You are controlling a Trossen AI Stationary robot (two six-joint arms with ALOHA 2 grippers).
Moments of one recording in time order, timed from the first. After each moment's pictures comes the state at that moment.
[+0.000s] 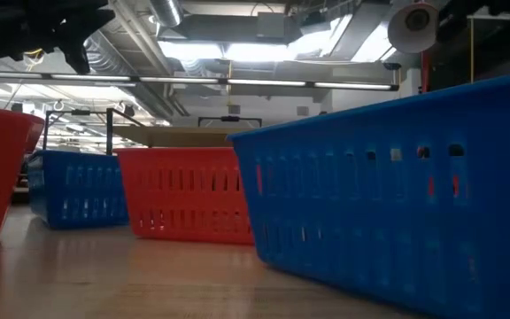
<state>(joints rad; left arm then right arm) -0.09 0.01 0.01 0.49 -0.23 -0.08 0.27 0.37 0.31 0.25 0.13 0.13</state>
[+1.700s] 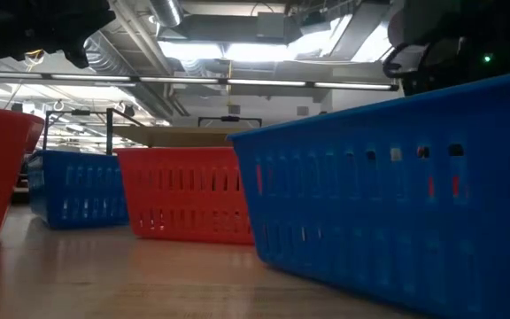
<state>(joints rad) -0.09 0.01 0.01 0.48 -0.25 0.10 0.26 1.37 0.80 -1.00 0.30 0.82</state>
